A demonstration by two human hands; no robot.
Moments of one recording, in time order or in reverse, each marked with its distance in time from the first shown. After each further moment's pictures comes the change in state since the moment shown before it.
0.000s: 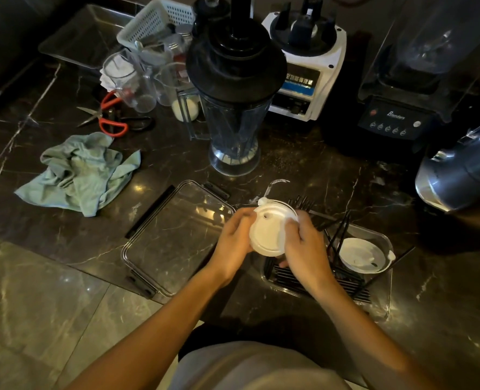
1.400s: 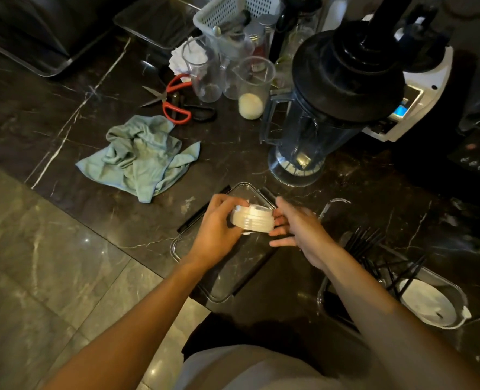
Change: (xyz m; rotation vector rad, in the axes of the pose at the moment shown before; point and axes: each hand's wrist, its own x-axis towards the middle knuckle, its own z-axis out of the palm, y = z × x) left_hand 0.035 -0.013 -0.157 0.629 0.260 0.463; right_hand 0.073 -0.063 0.102 0.269 -0.492 0.339
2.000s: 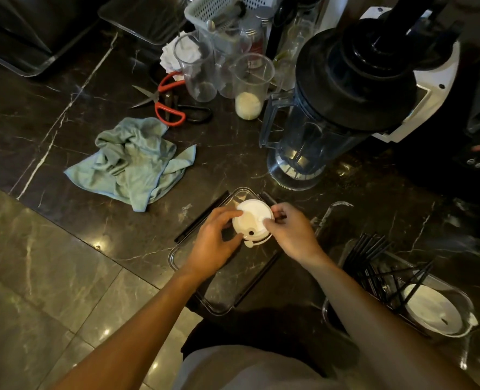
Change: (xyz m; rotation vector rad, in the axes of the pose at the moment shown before) left_hand 0.001 -0.029 0.001 -0.048 -0.088 -0.034; right_hand 0.037 0.013 0.015 -0.476 0.203 -0.199
